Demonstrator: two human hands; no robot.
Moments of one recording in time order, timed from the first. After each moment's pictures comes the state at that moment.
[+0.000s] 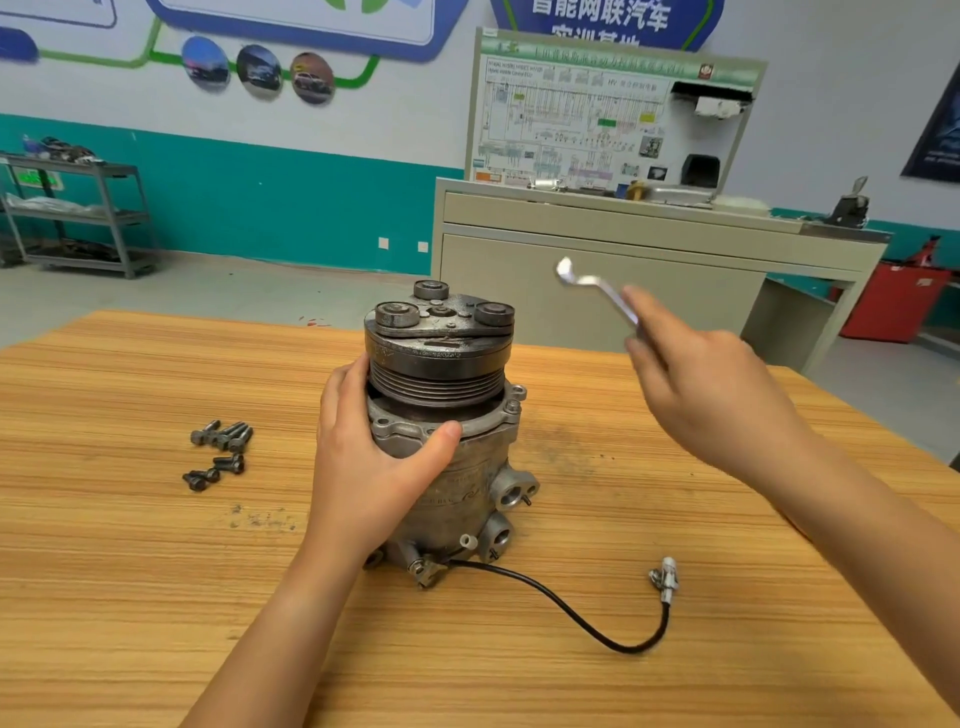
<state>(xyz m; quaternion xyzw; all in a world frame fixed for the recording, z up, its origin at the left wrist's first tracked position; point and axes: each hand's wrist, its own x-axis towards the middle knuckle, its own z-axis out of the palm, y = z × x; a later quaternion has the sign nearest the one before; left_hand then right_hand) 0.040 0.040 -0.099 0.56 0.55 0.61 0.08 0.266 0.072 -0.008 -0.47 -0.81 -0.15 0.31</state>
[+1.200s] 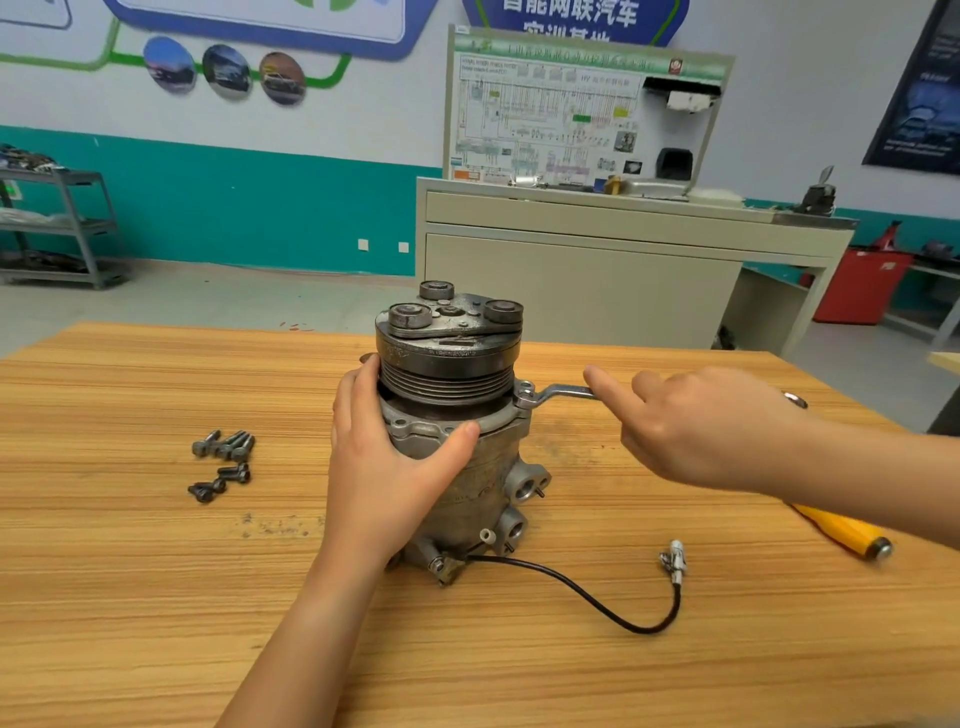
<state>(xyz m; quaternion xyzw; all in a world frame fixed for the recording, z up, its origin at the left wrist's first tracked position) 0.037 0.037 -0.101 0.57 0.56 0.60 0.10 0.270 0.059 -0.015 -0.37 -0.85 -0.36 -0.07</state>
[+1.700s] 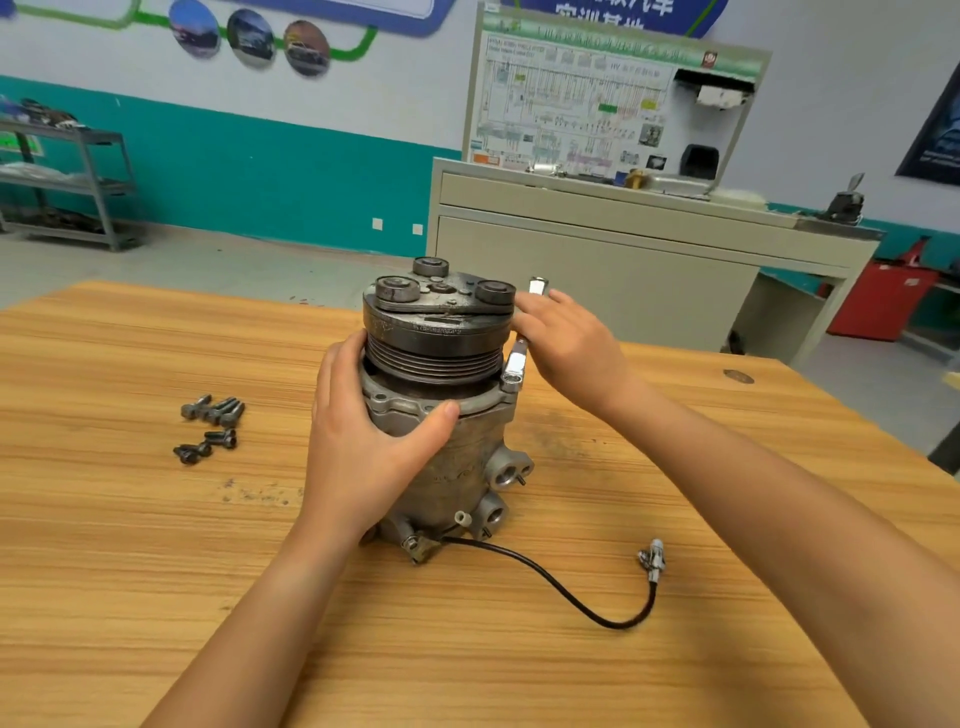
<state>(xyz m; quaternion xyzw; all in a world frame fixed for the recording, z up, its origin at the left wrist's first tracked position) 0.041 0.038 -0.102 0.55 0.55 0.62 0.09 0.219 0.160 -0.045 -0.24 -0.88 -0.30 0.27</state>
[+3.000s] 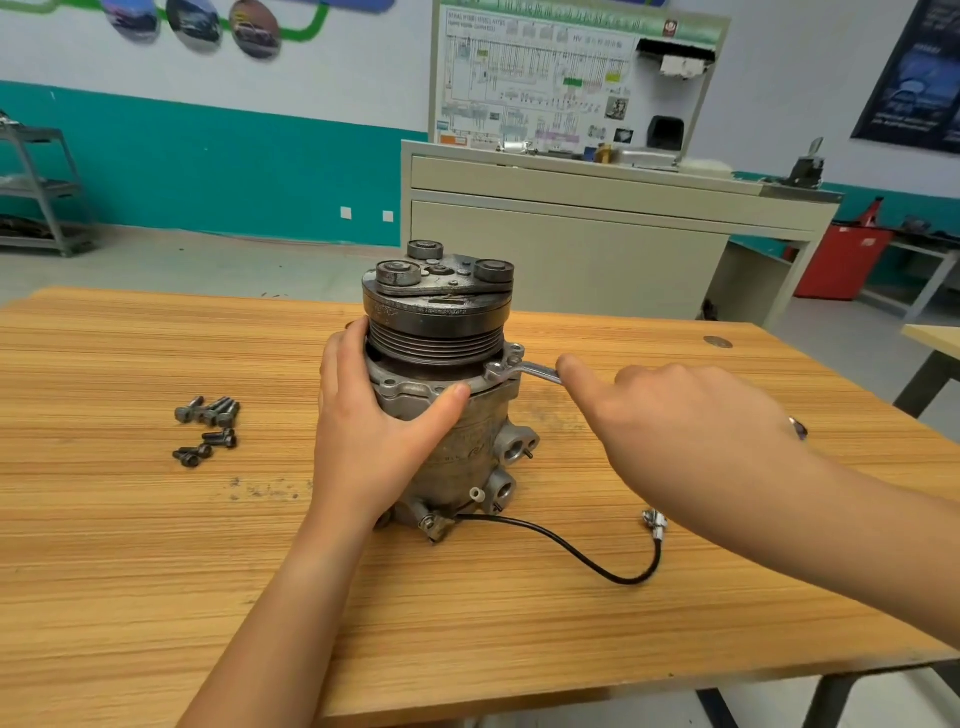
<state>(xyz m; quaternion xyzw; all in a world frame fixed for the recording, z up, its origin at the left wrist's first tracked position) 0.035 0.039 -0.103 0.57 0.54 0.61 0.10 0.225 -0.004 -0.009 -0.53 -0.79 -0.30 -0.08</state>
